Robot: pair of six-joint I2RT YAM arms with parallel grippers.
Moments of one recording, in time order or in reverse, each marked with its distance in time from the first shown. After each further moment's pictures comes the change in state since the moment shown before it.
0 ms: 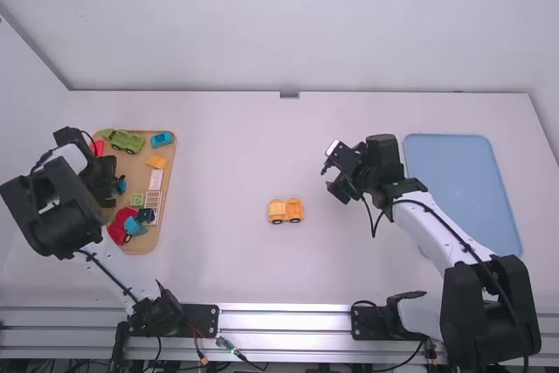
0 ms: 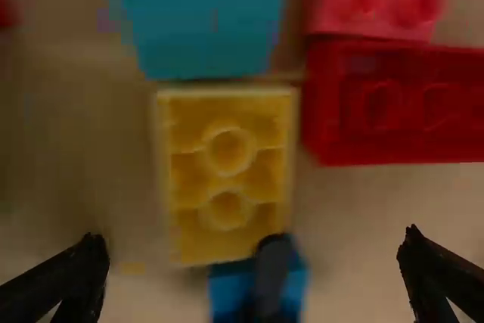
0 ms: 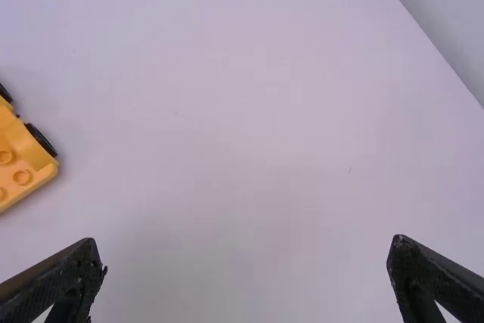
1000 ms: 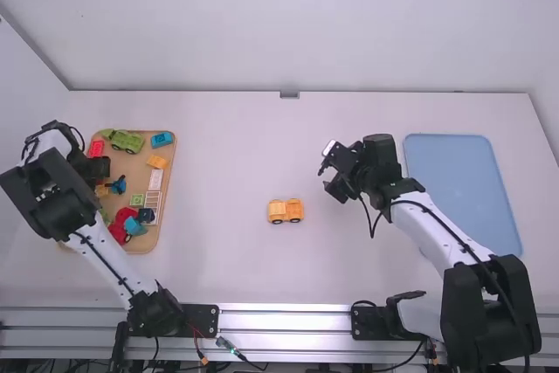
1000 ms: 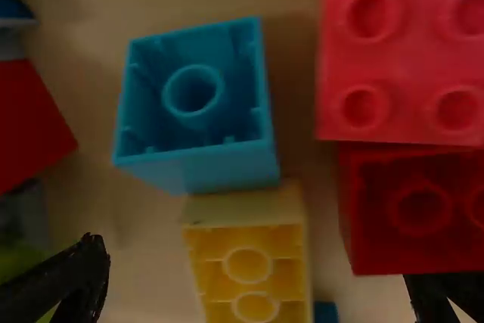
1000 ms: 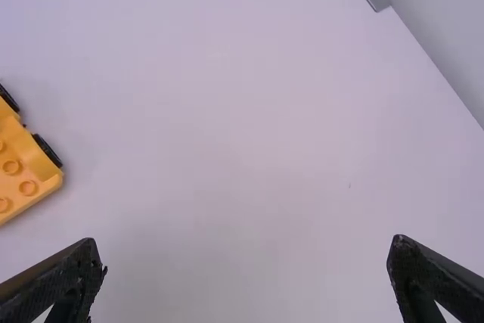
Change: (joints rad) left arm 0.044 0.241 0.372 -0.318 -0.037 0.193; right arm 0.019 0.000 0.000 0.023 0.000 -0.006
